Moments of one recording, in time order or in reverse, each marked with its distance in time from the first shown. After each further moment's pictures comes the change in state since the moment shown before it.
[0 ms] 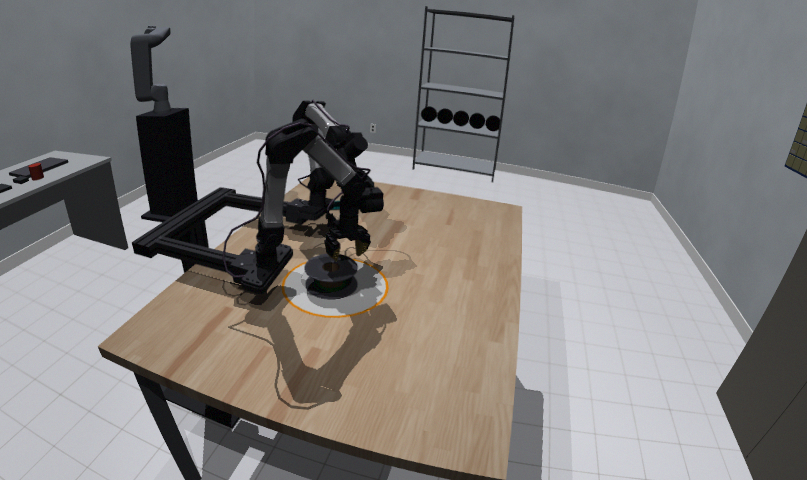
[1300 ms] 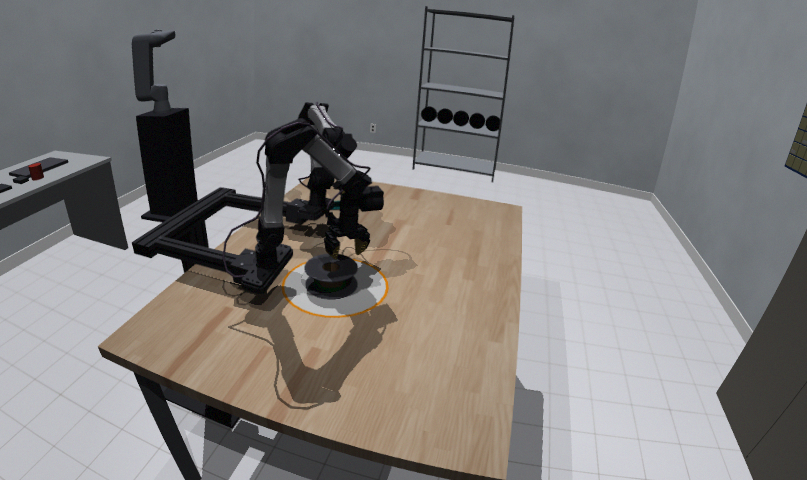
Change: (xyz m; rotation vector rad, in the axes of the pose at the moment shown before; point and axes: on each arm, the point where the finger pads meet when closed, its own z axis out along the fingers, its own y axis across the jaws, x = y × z) left arm -0.001 0.004 -0.002 0.095 -0.113 0.123; right arm -0.001 0.002 -0.005 -0.015 -0.001 -0.003
